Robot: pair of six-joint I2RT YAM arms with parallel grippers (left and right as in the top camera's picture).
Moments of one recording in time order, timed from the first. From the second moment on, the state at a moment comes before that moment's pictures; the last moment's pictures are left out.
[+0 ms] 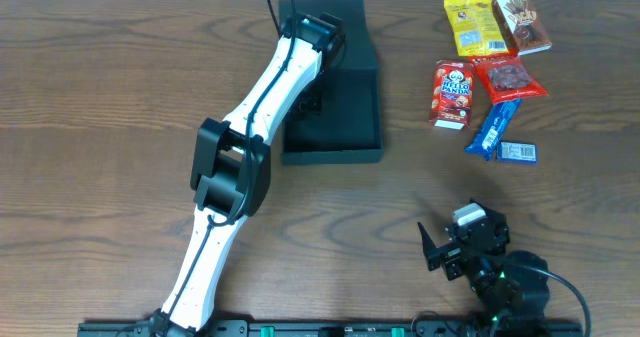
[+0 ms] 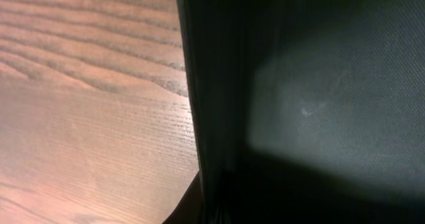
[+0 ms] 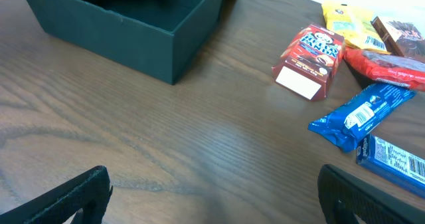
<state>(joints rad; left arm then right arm) -0.47 2.49 2.33 -1.56 -0.23 -0.48 0.08 0.01 0.16 -0.59 -0.23 -0.27</state>
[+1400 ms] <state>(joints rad) -0.24 2.24 2.64 -1.31 -0.17 -0.42 0.08 0.01 0.16 -0.59 -0.23 -0.27</state>
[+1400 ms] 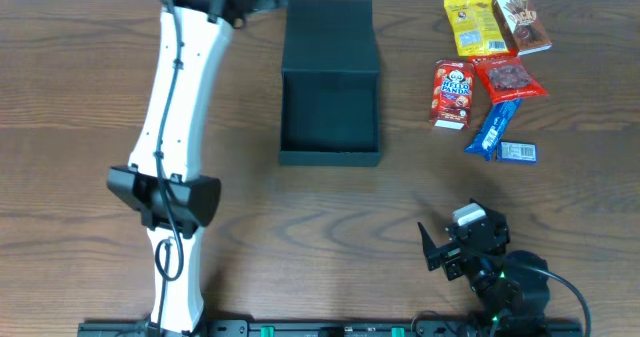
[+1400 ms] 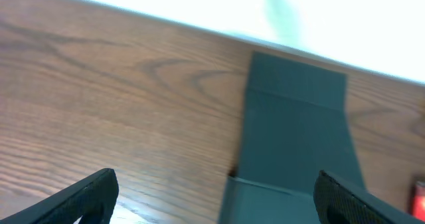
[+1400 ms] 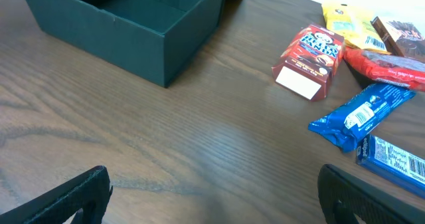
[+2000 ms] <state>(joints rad) -0.14 2.25 2.64 -1.31 -0.09 -0.40 0.08 0.01 0.15 -0.15 -0.32 -0.07</state>
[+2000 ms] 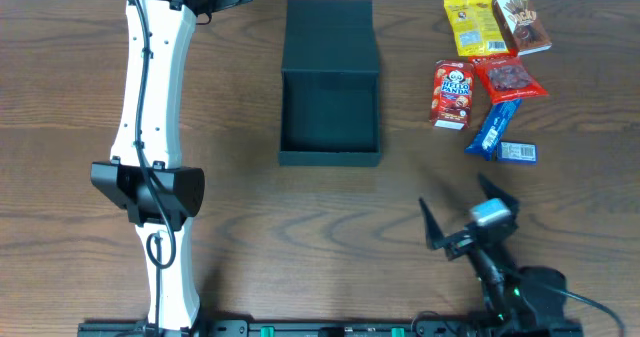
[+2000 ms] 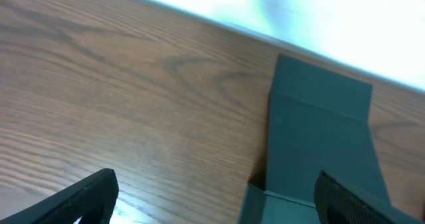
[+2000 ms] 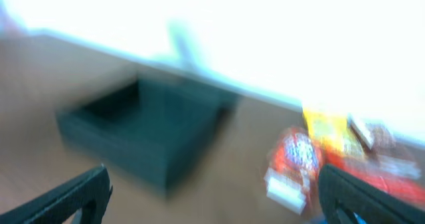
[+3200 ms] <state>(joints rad) -0.15 2.26 2.64 -1.30 -0.04 -0.39 -0.26 1.84 1.66 -0.24 -0.21 0.12</state>
